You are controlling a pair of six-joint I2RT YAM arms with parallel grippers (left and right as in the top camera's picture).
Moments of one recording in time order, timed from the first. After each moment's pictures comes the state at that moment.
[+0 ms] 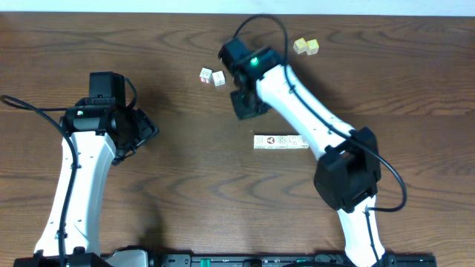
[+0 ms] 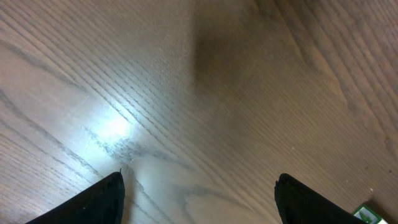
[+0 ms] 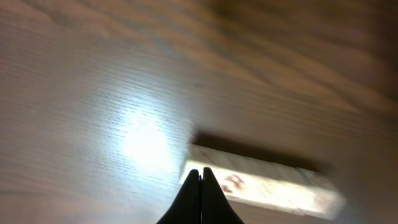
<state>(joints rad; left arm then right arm) 0.06 1.40 1.16 -1.07 -0.02 -0.65 0.61 2.22 2.06 -1.32 0.07 0.34</state>
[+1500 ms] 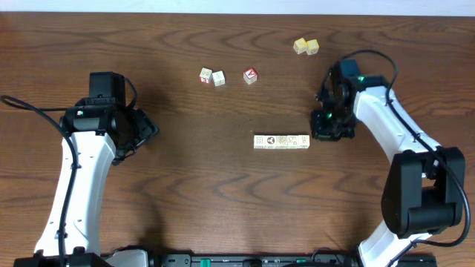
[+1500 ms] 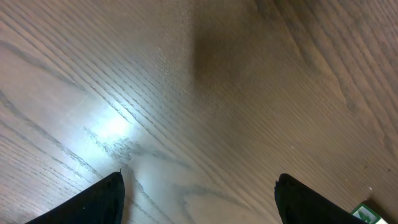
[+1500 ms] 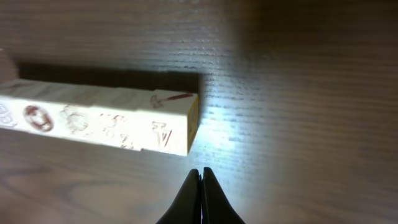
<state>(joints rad) 0.06 1.40 1.16 -1.07 -0.01 -0.65 0.14 1.86 1.31 -1.02 -0.21 0.15</state>
